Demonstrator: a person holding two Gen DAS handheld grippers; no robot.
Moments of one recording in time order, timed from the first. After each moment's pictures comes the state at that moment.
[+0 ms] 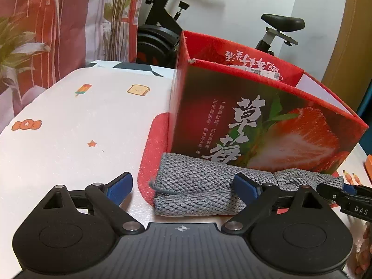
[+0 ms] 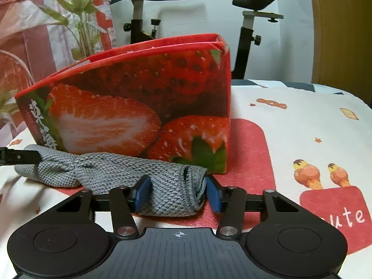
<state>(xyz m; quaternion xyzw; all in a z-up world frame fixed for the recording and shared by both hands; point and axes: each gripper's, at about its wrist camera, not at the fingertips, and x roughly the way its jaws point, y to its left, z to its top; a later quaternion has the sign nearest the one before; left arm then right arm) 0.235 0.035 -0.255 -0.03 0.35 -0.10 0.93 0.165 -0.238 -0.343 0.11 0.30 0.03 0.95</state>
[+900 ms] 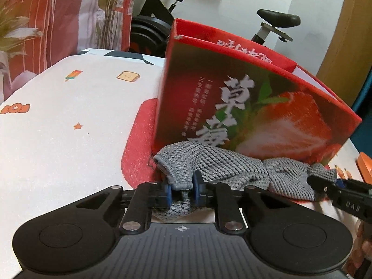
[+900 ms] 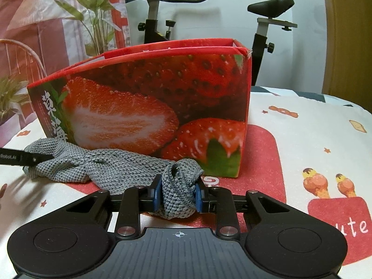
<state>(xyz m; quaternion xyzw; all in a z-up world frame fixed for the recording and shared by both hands) 0.227 0.027 -0.270 -0.05 0.36 -0.12 0.92 0.163 -0.230 -0.341 0.08 0.29 0.06 0.95</state>
